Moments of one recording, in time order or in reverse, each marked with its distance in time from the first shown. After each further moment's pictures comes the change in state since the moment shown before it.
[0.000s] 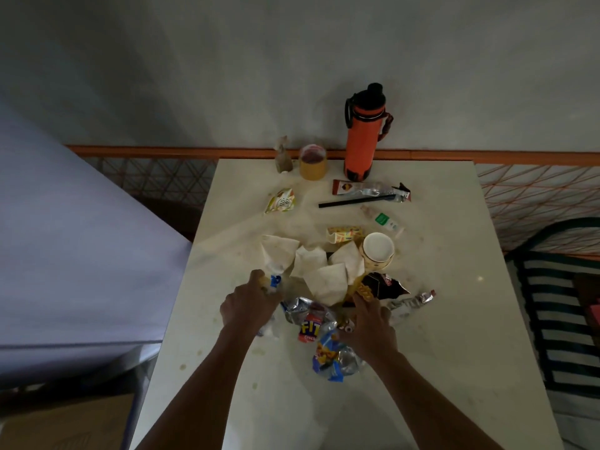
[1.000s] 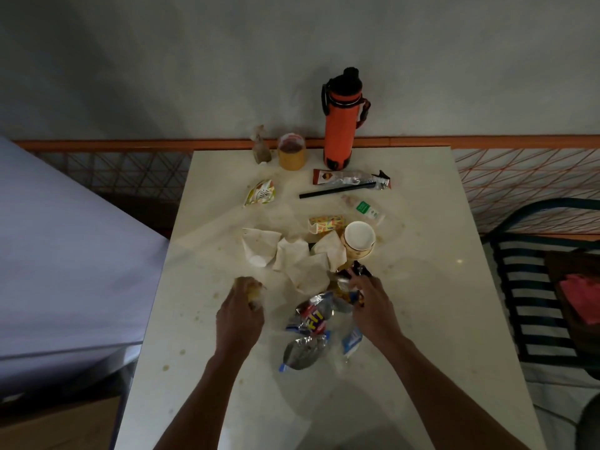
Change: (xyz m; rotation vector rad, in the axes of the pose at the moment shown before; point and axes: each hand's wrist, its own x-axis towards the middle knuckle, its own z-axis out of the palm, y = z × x) left_hand -0.037 0.002 0.026 -0.359 0.212 0.188; right_hand 0.001 0.021 -0.031 0.304 0.180 -0.063
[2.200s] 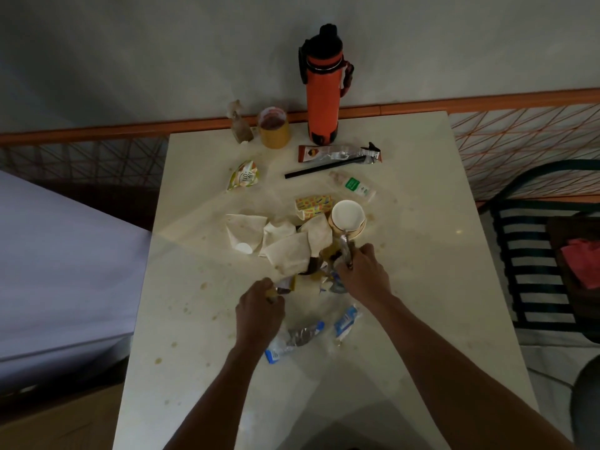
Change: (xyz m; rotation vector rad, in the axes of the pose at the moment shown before) left_hand -0.009 0.027 0.048 -0.004 -0.139 -0.140; right_hand 0.043 -0.002 -0.009 -0.166 -0.058 0.096
